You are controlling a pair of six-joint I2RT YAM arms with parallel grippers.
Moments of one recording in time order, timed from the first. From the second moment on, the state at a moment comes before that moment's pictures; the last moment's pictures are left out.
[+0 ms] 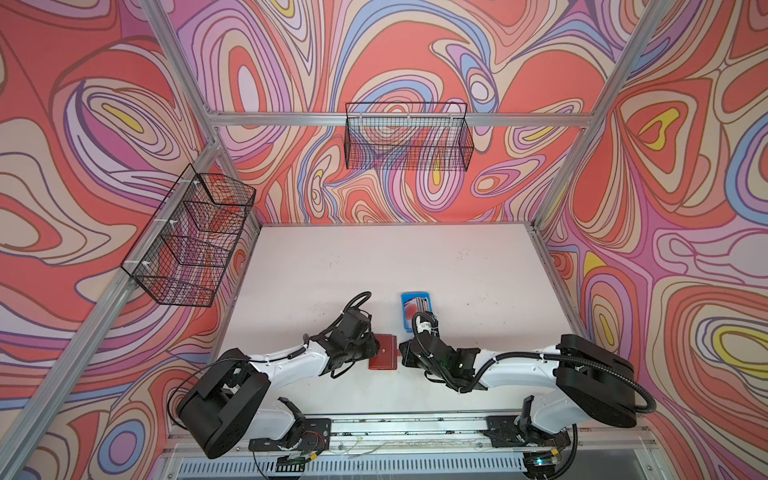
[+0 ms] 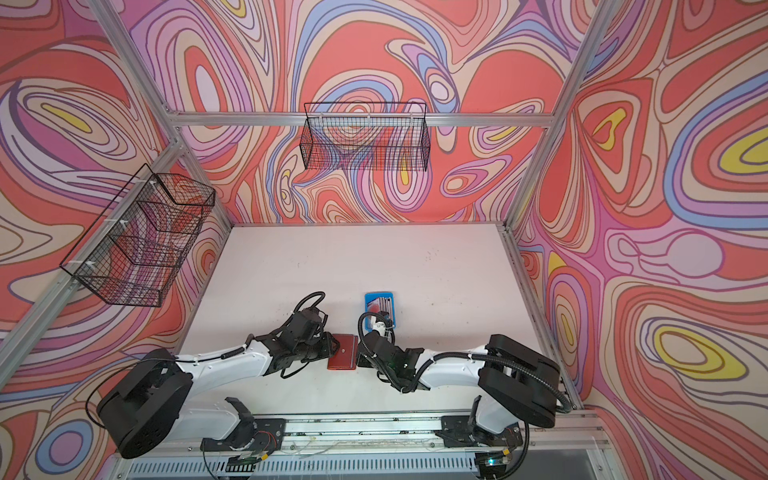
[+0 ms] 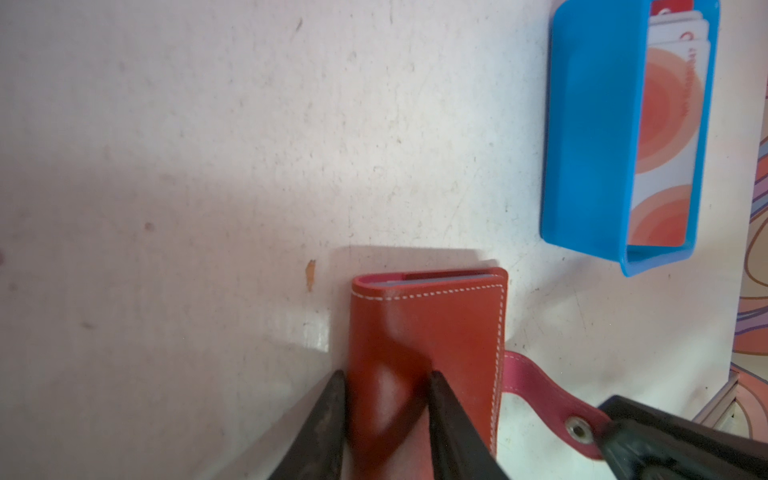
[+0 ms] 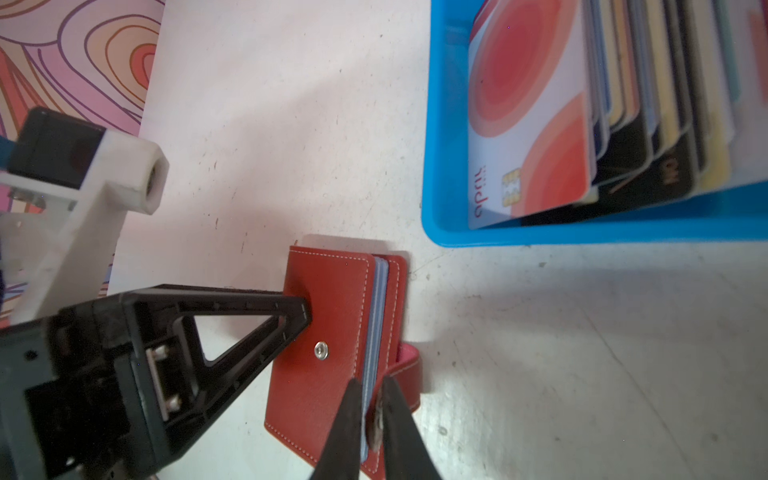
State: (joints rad) left arm -0.67 1.35 0.48 -0.07 0.11 -0.87; right arm 1.09 1.51 0.60 0.19 0.25 1.07
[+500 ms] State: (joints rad) left arm -0.67 1.35 0.48 -0.07 0.11 -0.87; right arm 1.09 1.52 0.60 0.17 0.25 1.07
